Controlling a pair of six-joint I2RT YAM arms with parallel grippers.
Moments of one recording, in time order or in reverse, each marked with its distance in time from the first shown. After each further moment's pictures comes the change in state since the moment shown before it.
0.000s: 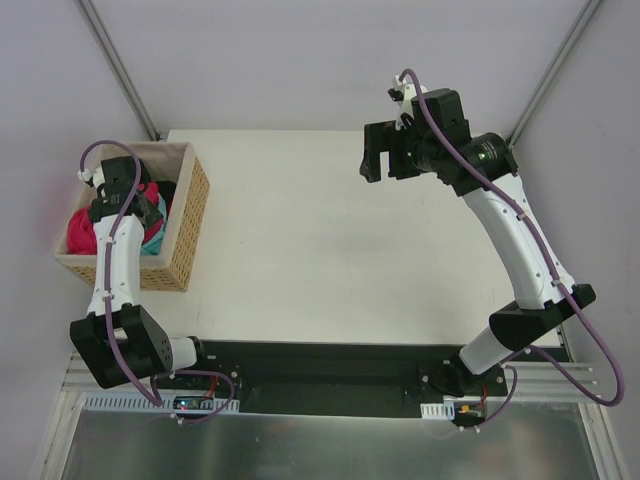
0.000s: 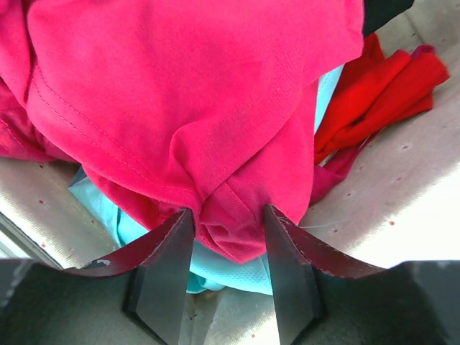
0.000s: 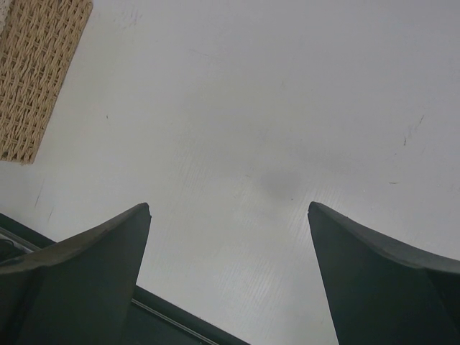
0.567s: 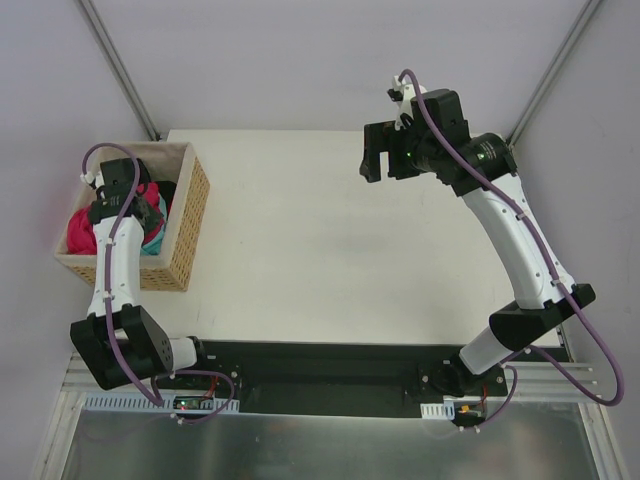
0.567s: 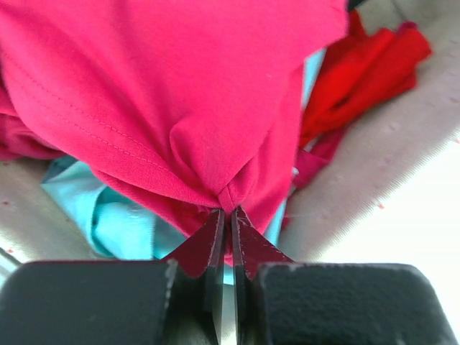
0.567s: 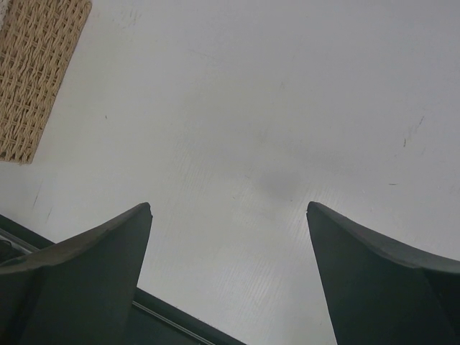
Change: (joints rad) left arm 0.006 -0.002 -0.023 0.002 0.074 -0.007; right arm 0.000 0.000 -0.005 0.005 0.000 -0.003
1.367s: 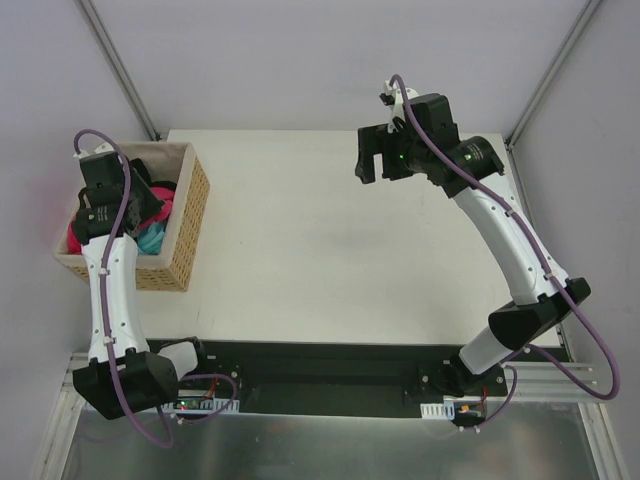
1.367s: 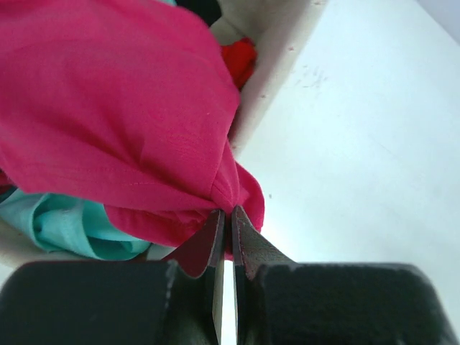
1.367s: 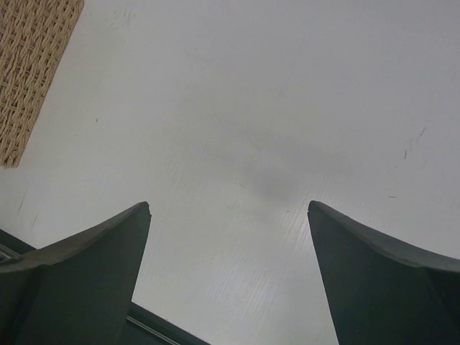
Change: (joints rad) left arm -0.003 -0.158 0.080 0.003 0.277 0.064; right arm 0.000 0.005 -0.084 0.095 -0.003 -0.026
